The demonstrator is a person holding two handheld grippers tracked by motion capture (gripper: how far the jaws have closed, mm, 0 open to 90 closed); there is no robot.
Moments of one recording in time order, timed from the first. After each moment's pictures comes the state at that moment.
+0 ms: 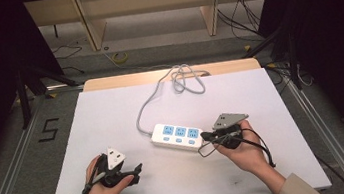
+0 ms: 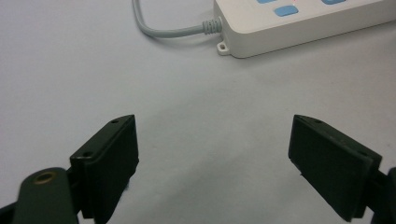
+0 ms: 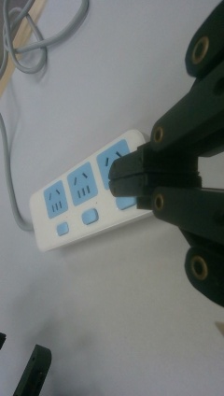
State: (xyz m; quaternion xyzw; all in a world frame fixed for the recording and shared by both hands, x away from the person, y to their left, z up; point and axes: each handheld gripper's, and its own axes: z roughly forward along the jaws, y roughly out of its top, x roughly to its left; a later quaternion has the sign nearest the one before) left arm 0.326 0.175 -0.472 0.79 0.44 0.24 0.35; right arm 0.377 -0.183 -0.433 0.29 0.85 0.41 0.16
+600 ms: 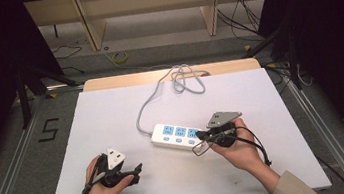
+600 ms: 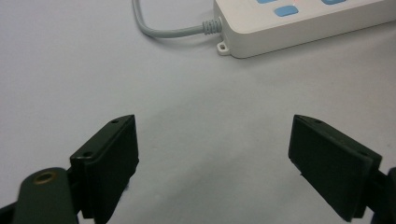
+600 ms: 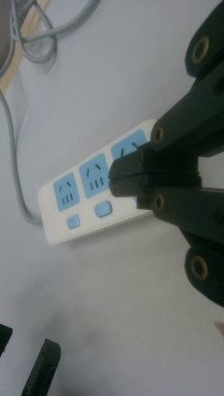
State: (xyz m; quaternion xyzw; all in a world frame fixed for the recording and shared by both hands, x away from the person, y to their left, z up) left arm 0.326 0.175 -0.472 0.79 0.44 0.24 0.35; right arm 0.382 -0.169 -0.429 0.28 0.85 0.41 0.16
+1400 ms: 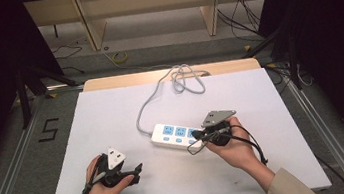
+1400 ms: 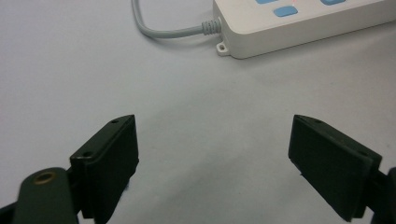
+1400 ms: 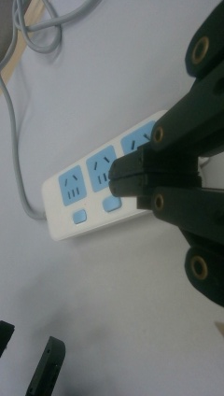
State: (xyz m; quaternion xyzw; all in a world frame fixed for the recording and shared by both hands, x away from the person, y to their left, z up) left arm 0.326 0.174 -0.472 0.79 0.44 0.24 0.35; right arm 0.387 -0.157 -0.428 0.28 0.86 0.40 0.15
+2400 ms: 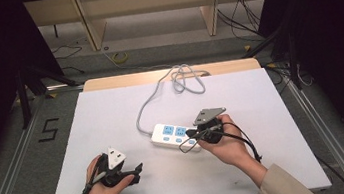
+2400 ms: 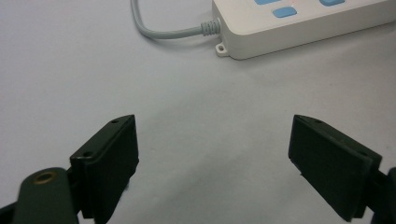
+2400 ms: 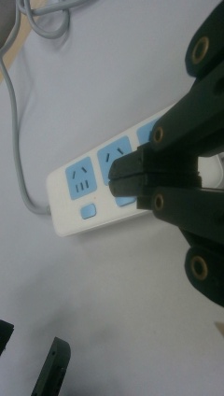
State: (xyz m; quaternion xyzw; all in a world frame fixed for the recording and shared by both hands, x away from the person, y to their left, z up) left arm 0.327 0.174 -0.472 0.79 0.44 0.24 0.35; right arm 0.396 -0.139 -0.426 0.27 0.87 0.39 0.14
